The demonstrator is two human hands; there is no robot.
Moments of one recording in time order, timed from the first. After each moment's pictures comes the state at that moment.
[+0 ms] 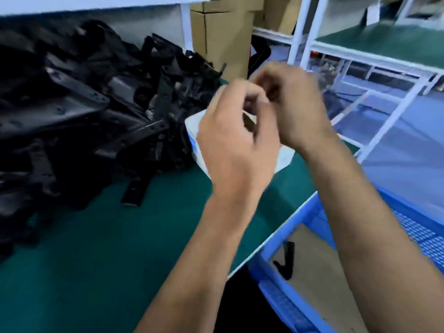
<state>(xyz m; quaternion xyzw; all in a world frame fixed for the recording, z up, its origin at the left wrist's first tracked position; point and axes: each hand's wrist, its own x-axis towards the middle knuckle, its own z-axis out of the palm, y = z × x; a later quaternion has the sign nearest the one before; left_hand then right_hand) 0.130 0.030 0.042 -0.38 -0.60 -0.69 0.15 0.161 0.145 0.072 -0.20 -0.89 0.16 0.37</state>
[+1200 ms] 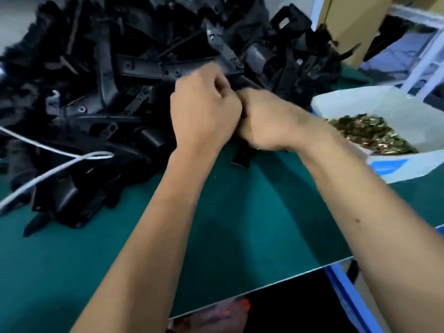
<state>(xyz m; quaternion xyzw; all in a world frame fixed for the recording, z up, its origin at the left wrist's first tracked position) -0.021 -0.126 0.038 -0.21 -0.84 -0.46 0.21 0.030 -0.011 0.051 0.02 -0.98 0.21 0.07</state>
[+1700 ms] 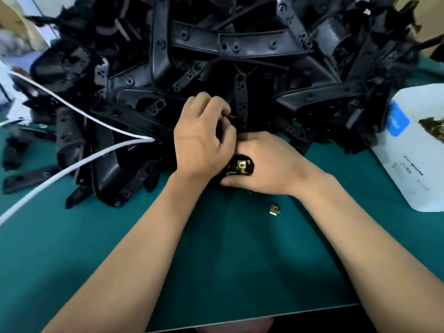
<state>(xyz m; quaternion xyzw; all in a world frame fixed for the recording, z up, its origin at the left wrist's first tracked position) -0.059 -0.212 -0.060 -0.28 -0.83 -0.35 0.34 -0.001 -0.067 -0.048 0.17 -0.96 0.20 0.04</state>
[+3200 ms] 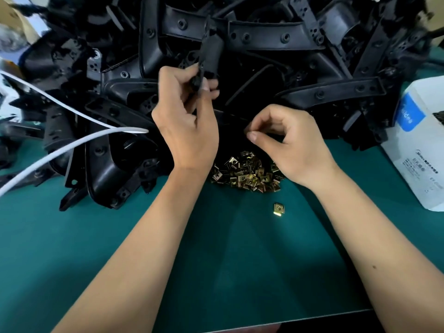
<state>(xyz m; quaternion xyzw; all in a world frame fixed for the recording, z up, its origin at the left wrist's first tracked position) -0.069 -0.210 -0.047 -0.21 -0.65 -0.63 0.37 0.000 -0.045 -0.059 0.05 -0.86 0.47 0.18</state>
